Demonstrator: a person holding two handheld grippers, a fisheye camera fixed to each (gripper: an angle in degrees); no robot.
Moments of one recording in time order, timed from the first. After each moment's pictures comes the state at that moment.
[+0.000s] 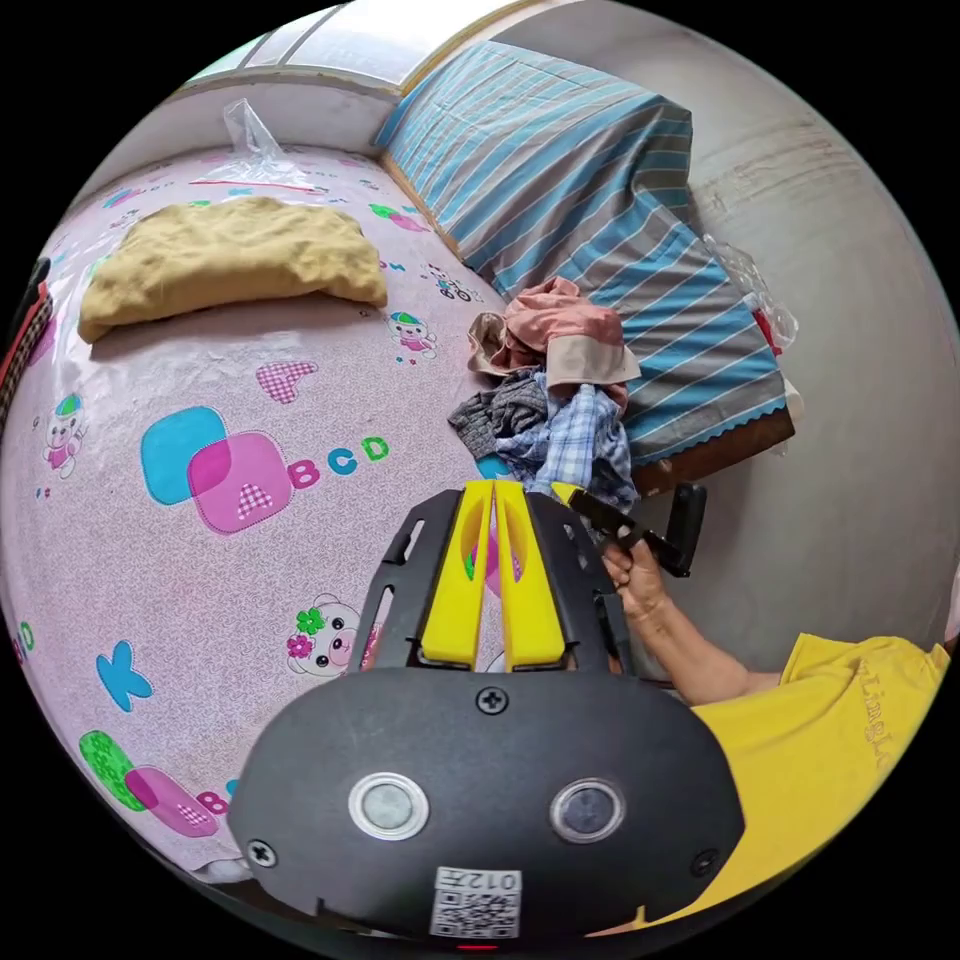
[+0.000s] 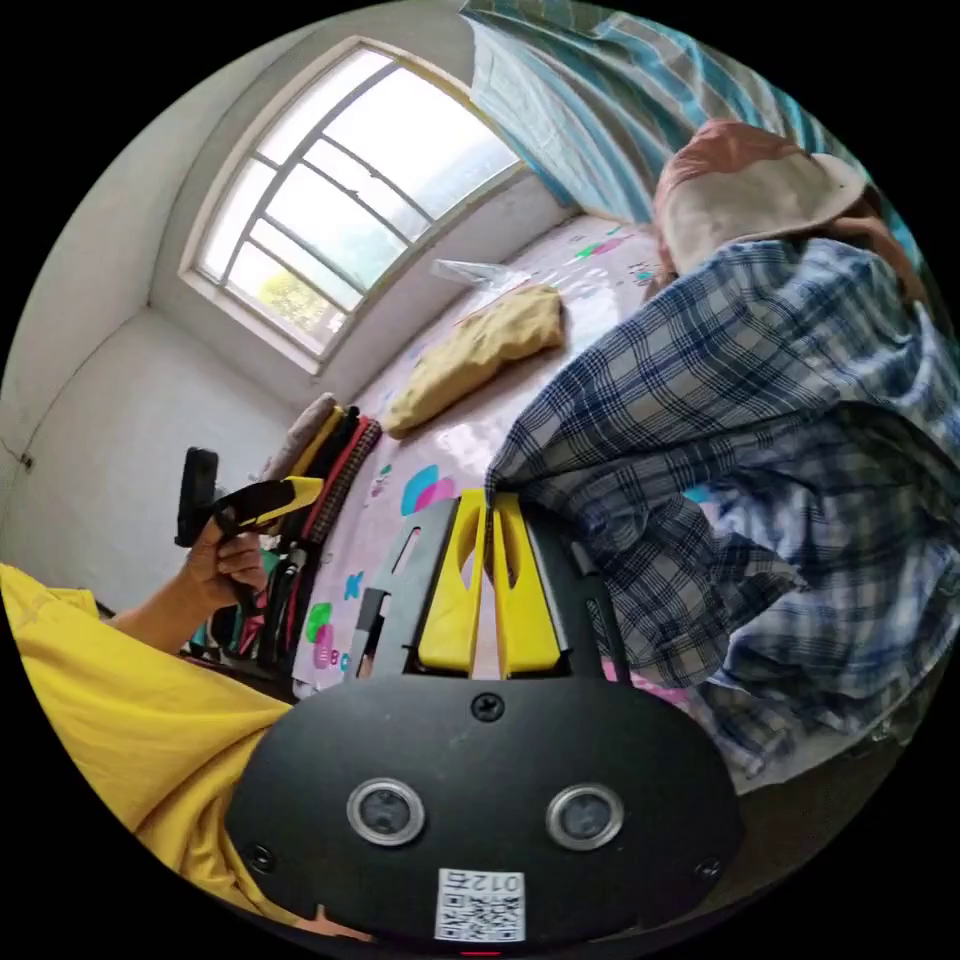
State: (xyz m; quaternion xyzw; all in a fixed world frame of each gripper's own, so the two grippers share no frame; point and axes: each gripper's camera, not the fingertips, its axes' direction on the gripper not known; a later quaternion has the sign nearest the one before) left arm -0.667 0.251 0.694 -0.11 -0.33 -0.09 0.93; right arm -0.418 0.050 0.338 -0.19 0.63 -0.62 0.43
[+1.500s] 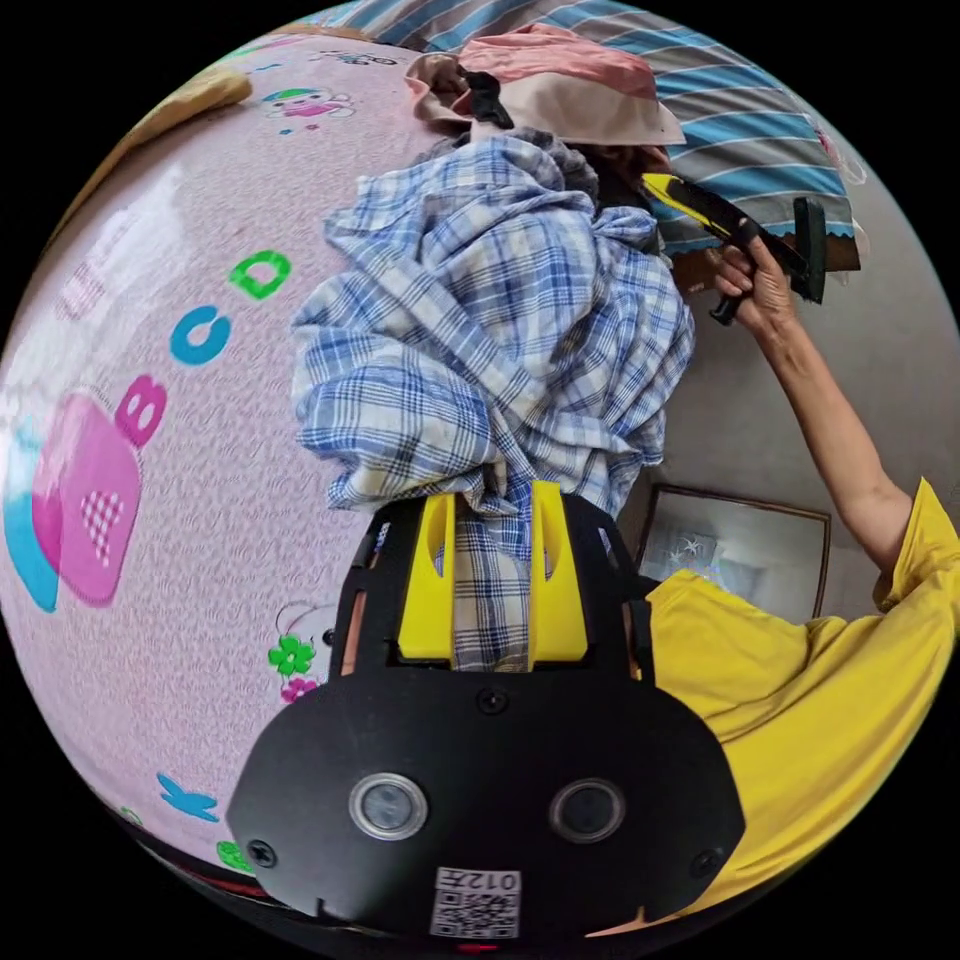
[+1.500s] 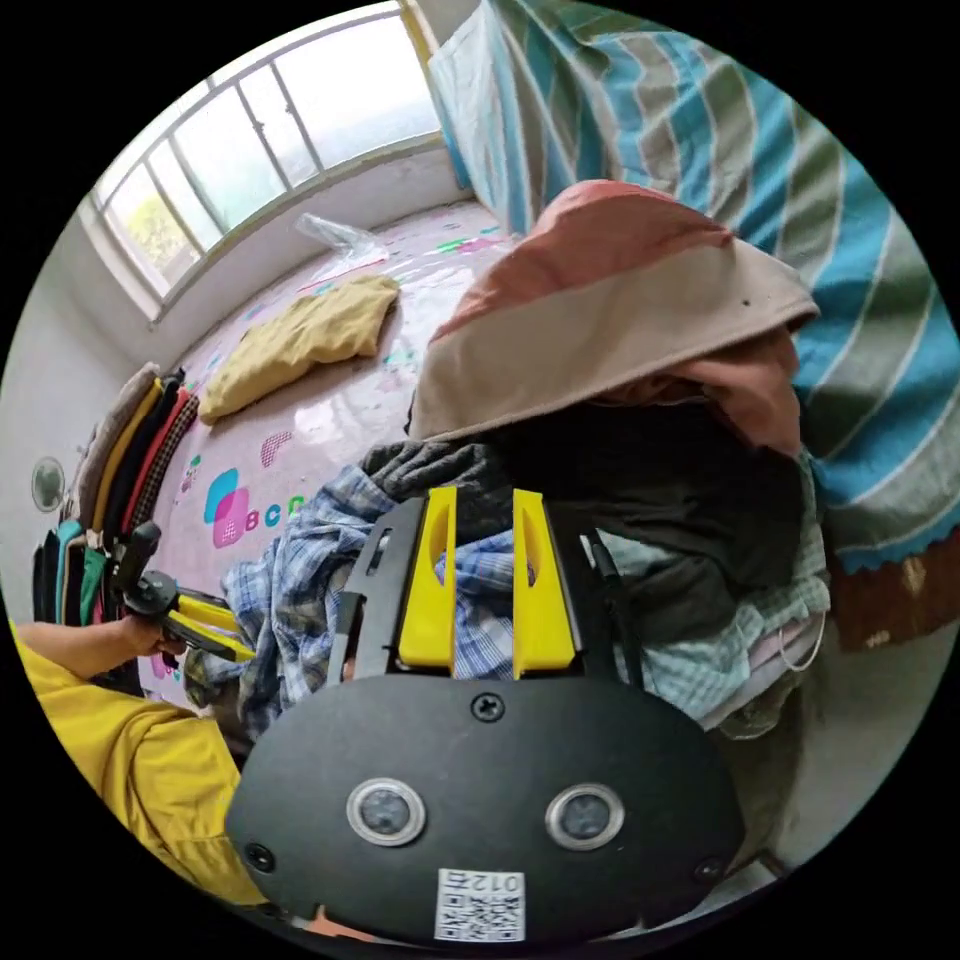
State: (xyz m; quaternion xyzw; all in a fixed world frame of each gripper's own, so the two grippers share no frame) left arm -1.078 0.345 0.829 -0.43 -0.26 -0.08 0.86; right arm -0.623 0.258 0.512 -0.05 0.75 -0.62 0.21
